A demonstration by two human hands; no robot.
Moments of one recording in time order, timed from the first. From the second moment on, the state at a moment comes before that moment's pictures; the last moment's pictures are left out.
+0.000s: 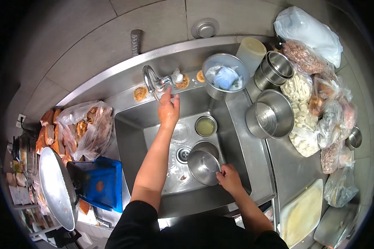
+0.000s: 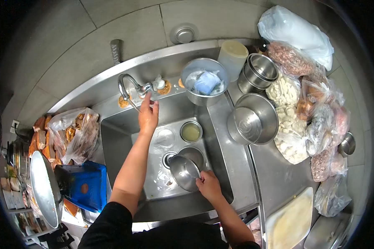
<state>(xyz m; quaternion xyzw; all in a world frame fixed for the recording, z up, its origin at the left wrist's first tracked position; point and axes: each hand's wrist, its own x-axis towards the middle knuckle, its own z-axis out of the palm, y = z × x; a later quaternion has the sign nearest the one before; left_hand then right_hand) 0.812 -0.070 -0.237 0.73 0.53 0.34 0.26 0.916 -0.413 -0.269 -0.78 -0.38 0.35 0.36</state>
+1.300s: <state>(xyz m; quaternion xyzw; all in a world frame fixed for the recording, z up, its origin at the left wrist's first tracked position) 0.661 -0.084 -0.419 0.33 0.54 0.16 0.76 0.881 -0.217 -0.366 -0.61 -0.05 0.62 0.49</state>
